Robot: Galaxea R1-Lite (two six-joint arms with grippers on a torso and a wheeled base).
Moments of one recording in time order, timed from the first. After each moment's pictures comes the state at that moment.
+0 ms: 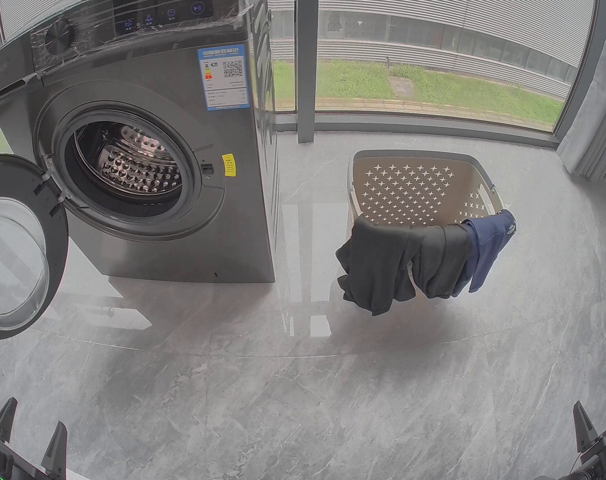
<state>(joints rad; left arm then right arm) 0.00 0.02 -0.02 0.00 0.01 -0.03 0.01 0.01 -0.02 0.01 -0.01 0.00</state>
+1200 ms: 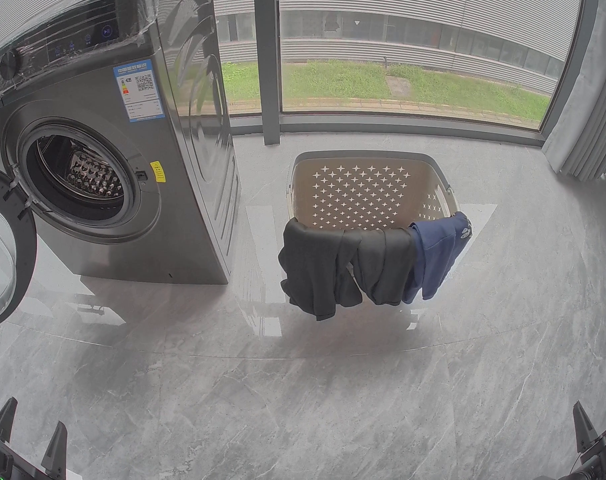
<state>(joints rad) 0.00 0.02 -0.02 0.00 0.01 -0.03 0.01 0.02 -0.02 0.01 -0.01 0.00</state>
